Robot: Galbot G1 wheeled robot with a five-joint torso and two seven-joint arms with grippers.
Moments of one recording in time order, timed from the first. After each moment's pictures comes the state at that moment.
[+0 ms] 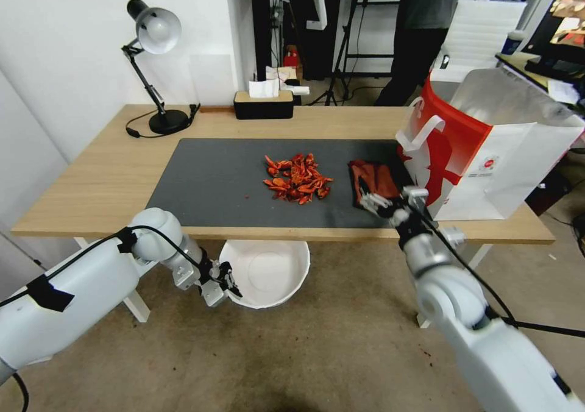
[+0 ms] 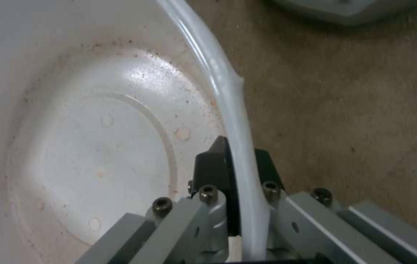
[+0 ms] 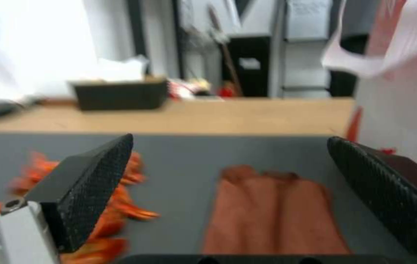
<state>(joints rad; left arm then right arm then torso) 0.54 -0.70 0.31 -1.66 0.39 -0.52 1.20 -0.97 1.01 0.17 1.89 0.60 -0.16 0.36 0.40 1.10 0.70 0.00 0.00</state>
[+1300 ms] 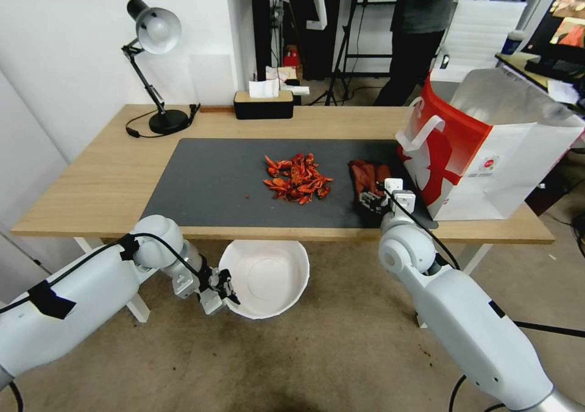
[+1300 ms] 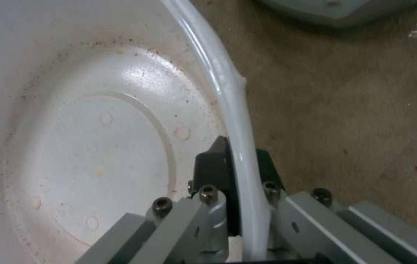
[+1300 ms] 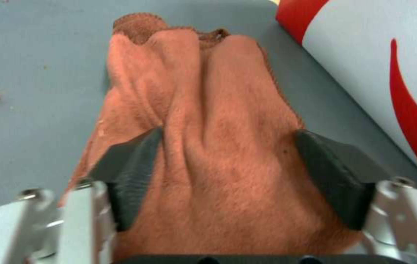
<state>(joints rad) 0.59 -0.68 0.29 -1.66 0.41 -0.55 1.18 -0.82 1.08 0.04 1.75 0.74 -0.49 0.74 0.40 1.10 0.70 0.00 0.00</state>
